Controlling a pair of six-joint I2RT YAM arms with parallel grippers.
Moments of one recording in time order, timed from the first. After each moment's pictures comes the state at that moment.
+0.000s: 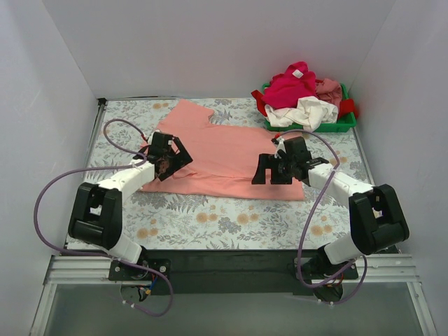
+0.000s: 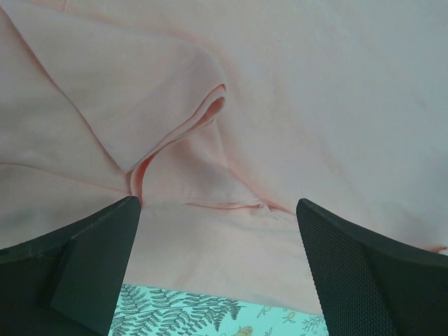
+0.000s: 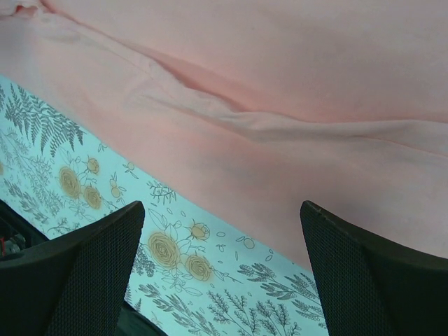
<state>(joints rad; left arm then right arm) -0.29 1.53 0.92 -0.26 -0.10 -0.79 0.38 1.46 0.84 -0.27 -0.38 0.36</state>
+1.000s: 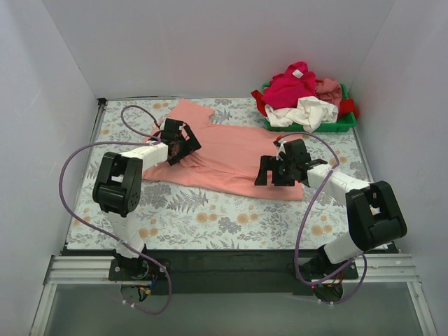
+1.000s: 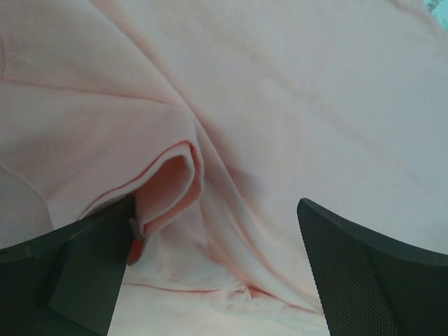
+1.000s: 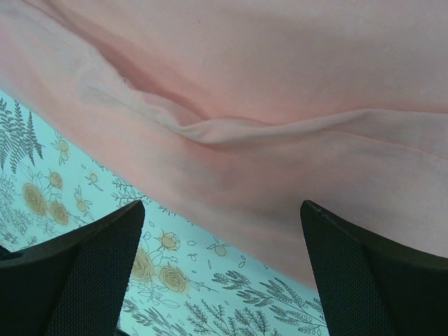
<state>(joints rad) -0.29 1.87 1.16 -0.16 -0.08 -0.76 0.38 1.51 0.81 -0.24 -0.32 0.36</state>
